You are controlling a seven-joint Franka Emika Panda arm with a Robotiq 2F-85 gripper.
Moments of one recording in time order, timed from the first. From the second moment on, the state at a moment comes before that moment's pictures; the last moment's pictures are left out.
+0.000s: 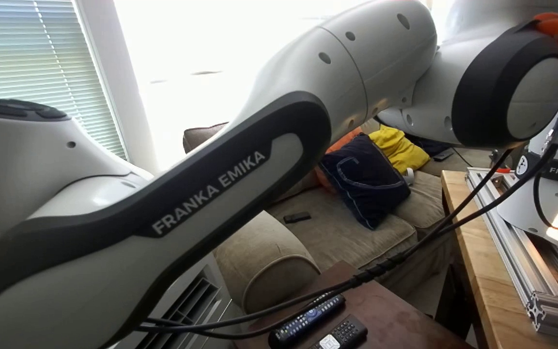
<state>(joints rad) 0.72 1.48 0.02 -0.47 0.00 2.51 -0.05</state>
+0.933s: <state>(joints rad) 0.54 1.09 0.10 -0.43 0.01 1.78 0.01</state>
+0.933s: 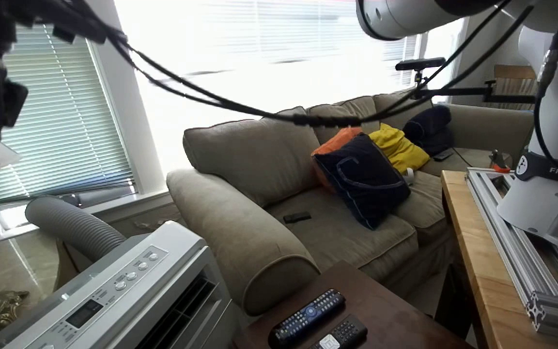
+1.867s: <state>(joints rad) 0.39 0.75 0.09 -0.43 0.01 1.21 0.22</state>
